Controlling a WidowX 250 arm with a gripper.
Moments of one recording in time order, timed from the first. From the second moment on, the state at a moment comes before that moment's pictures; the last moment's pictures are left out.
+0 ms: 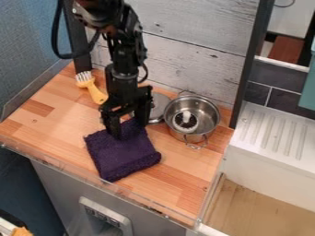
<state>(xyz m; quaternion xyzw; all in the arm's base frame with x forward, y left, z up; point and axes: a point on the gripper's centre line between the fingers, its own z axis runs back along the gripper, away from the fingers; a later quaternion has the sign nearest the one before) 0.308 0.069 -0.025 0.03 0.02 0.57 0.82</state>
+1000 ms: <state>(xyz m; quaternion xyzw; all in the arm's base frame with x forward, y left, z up) 0.278 0.065 -0.041 0.06 -0.01 0.60 0.79</state>
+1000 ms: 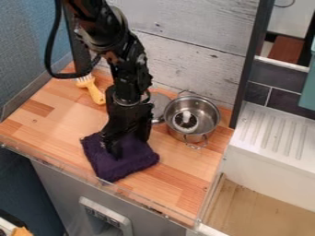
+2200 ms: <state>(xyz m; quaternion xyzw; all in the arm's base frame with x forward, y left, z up) 0.281 0.154 -0.049 0.11 -0.02 0.69 0.72</state>
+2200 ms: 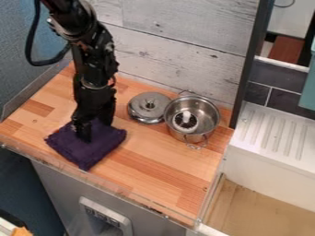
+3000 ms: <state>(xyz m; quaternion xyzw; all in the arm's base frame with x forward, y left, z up) 0.261 0.230 -0.049 0.10 -0.01 0.74 0.66</state>
